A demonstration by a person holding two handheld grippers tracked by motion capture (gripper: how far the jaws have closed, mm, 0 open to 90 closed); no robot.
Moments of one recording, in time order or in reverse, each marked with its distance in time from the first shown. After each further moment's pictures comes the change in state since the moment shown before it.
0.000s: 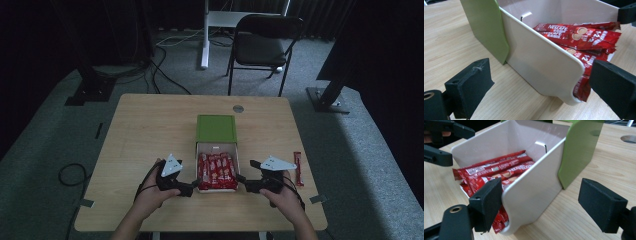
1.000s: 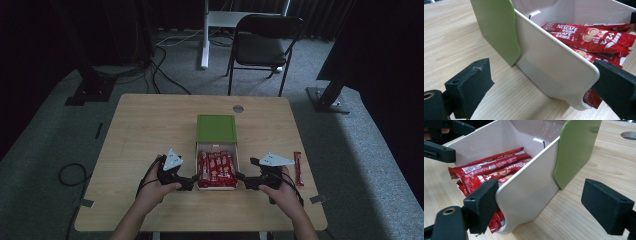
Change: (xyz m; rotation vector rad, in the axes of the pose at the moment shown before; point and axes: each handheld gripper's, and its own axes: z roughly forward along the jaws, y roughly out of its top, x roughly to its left) left arm 0.010 0.007 0.009 0.017 0.032 -0.016; right arm -0.009 0.004 0.009 0.022 -0.001 0.013
